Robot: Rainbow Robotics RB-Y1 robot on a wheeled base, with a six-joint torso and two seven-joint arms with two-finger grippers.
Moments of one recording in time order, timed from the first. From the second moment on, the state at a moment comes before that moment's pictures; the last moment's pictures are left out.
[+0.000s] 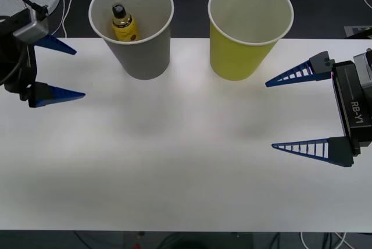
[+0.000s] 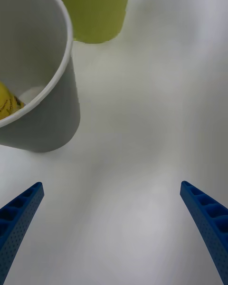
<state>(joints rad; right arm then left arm) -0.05 -1.28 0.00 -2.08 0.92 -1.02 -0.17 -0.38 1.13 0.02 -1.85 -1.54 -1.32 0.65</state>
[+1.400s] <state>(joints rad) -0.05 -1.28 0.00 -2.08 0.92 -1.02 -0.17 0.09 1.10 0.32 -2.12 -1.35 -1.32 0.34</state>
